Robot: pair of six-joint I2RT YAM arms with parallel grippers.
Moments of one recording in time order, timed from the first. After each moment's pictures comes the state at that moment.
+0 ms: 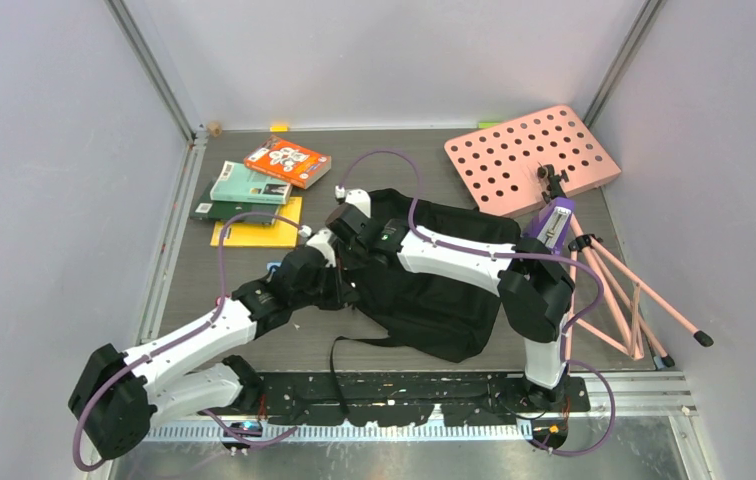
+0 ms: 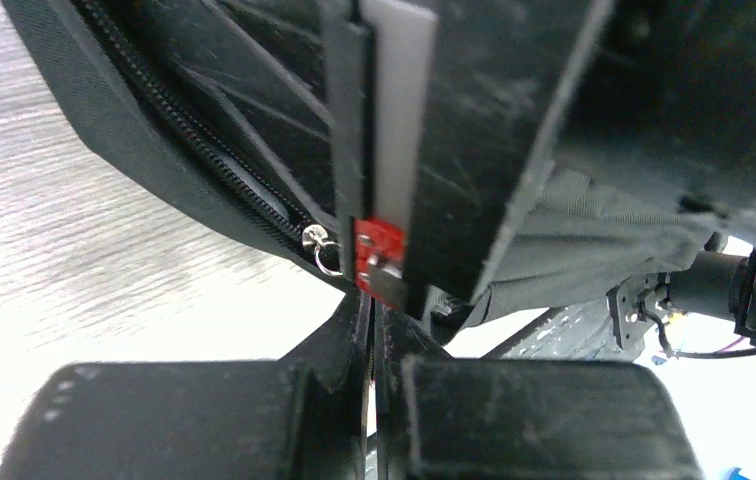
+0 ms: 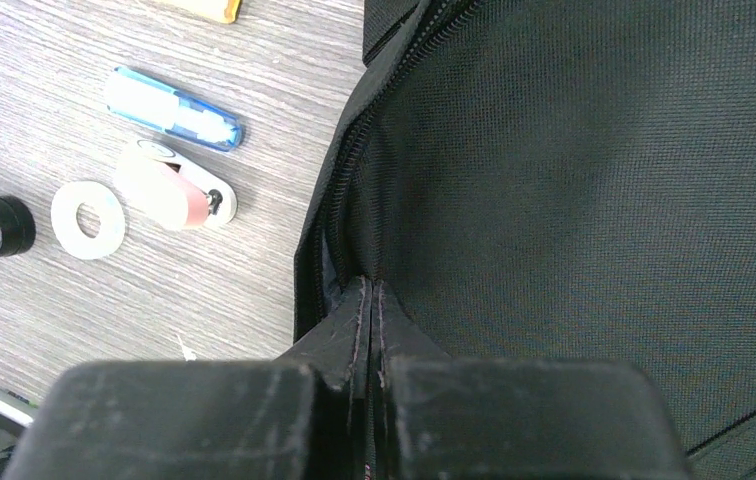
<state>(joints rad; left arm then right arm) -0.75 1.01 0.58 -0.22 0.09 -0.69 1.00 1.90 1.48 -0.43 0.29 0.66</state>
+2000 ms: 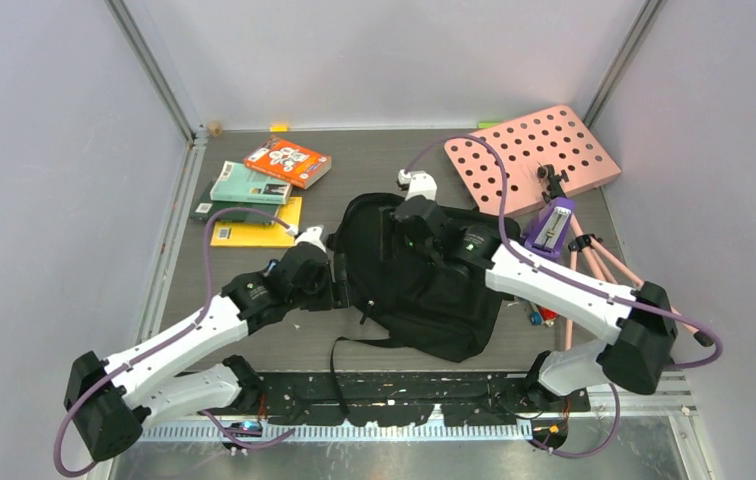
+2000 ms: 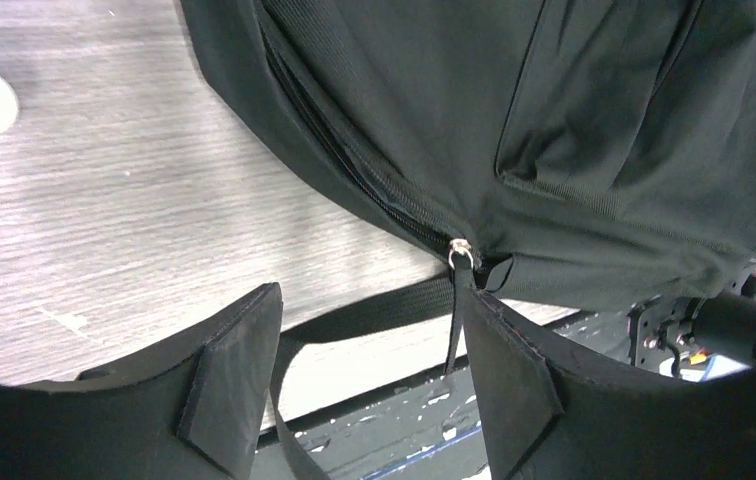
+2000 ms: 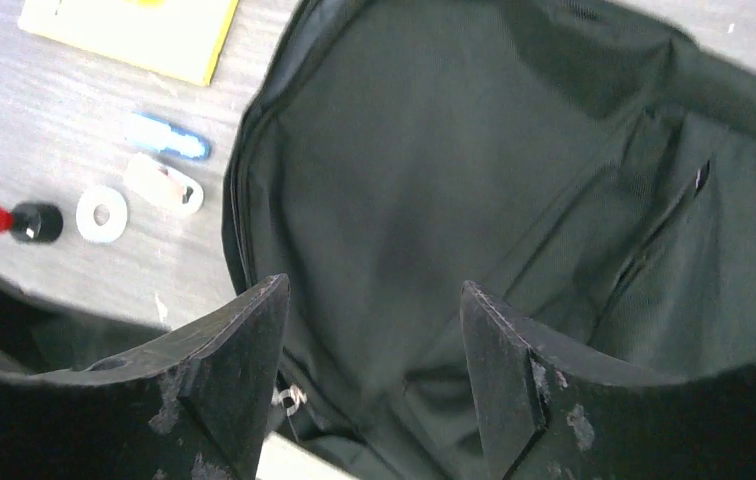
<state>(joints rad) -0.84 0.98 0.74 -0.57 -0.12 -0.80 0.93 1.42 1.23 -0.45 0.38 0.54</state>
